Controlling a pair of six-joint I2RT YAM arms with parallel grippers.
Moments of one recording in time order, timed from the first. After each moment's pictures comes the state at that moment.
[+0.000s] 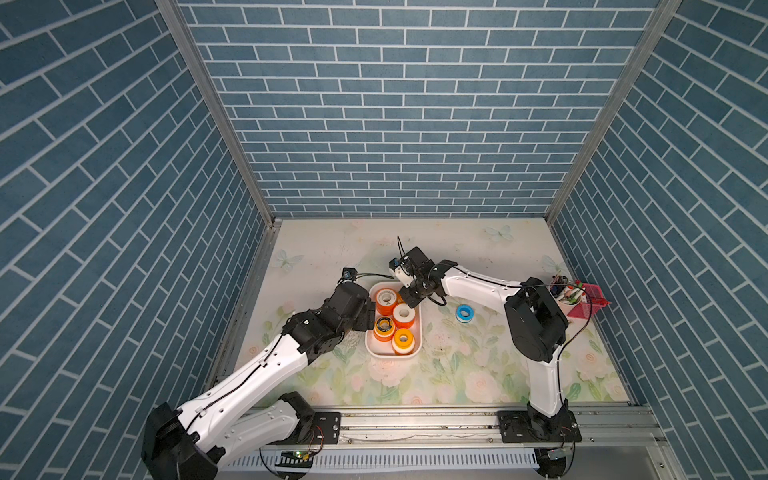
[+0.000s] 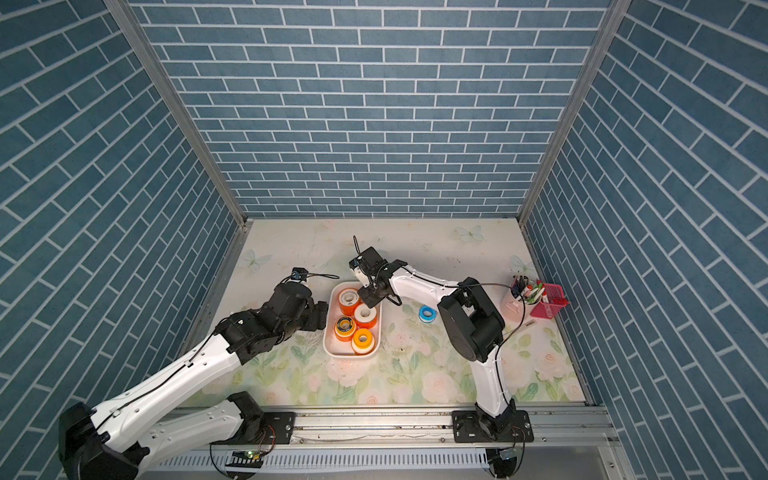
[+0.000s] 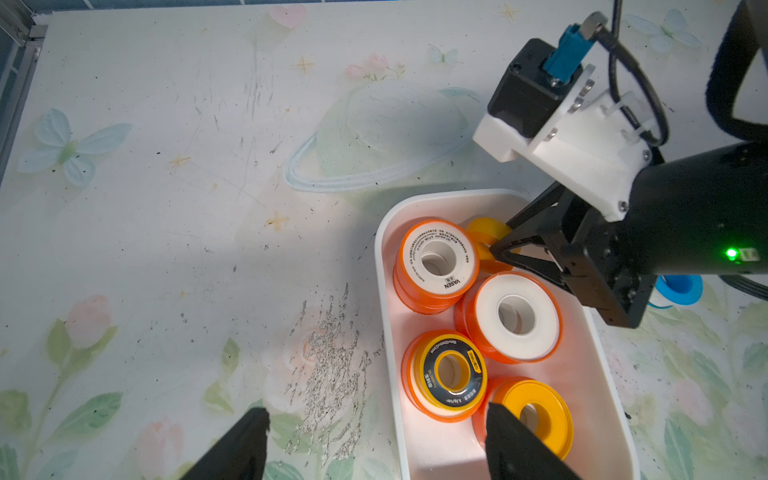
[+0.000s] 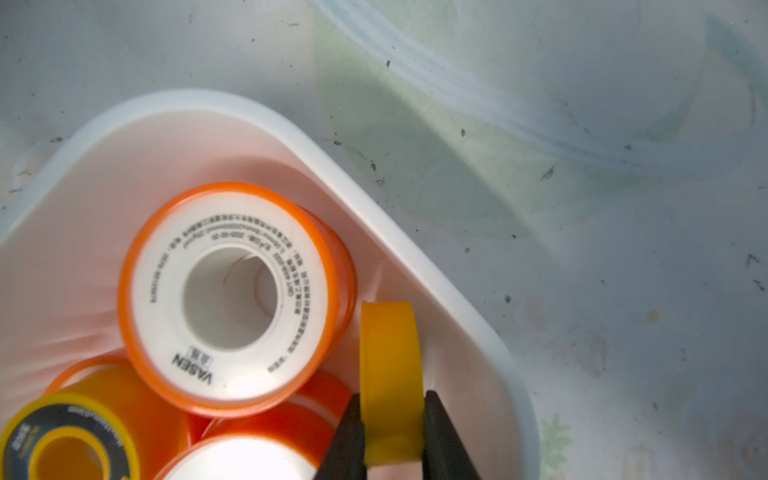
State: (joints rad) left arm -0.71 1.01 0.84 -0.67 -0.34 -0.48; right arm 0.82 2.01 1.50 -0.58 -0.04 -0.03
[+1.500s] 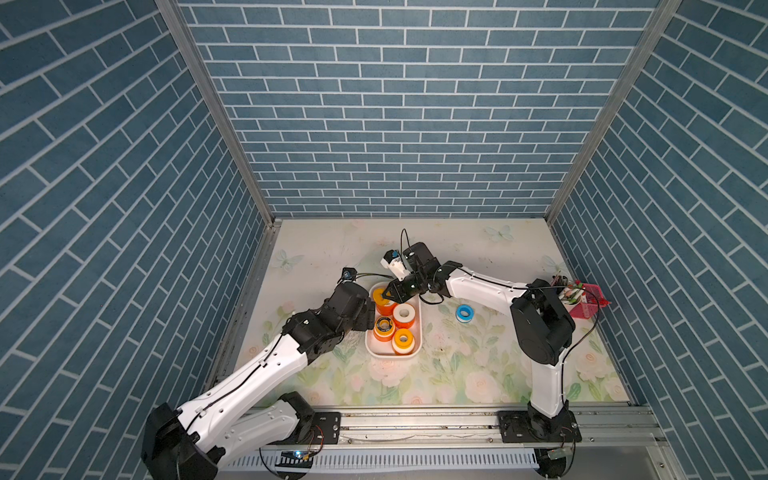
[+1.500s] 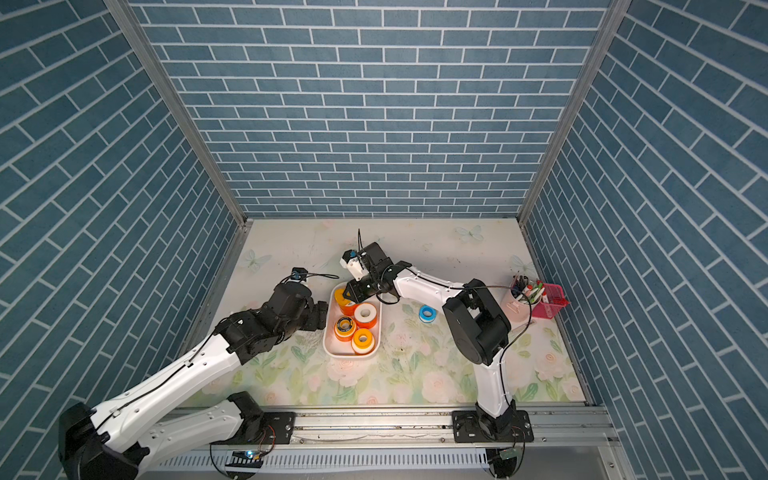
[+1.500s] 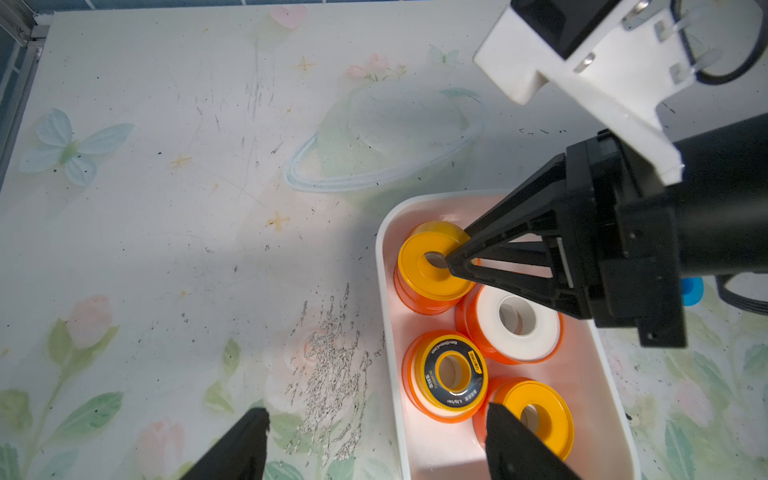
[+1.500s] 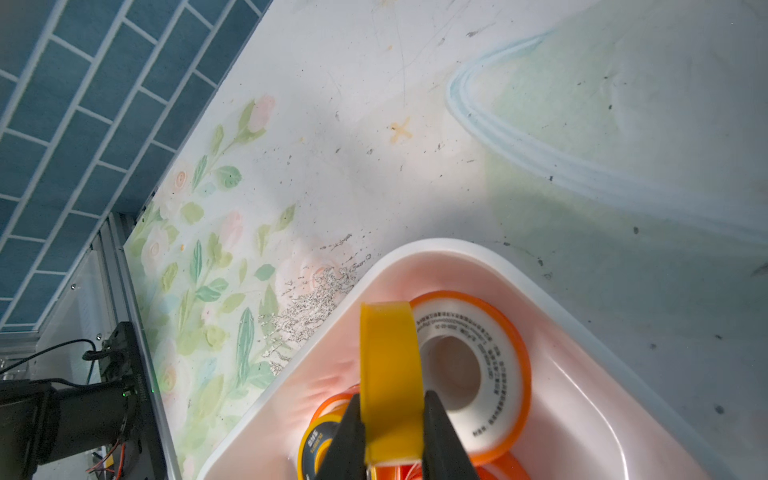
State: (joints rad) left arm -0.71 1.01 0.84 -0.67 -0.34 -0.48; right arm 0.80 1.98 1.45 -0.34 -0.44 0.20
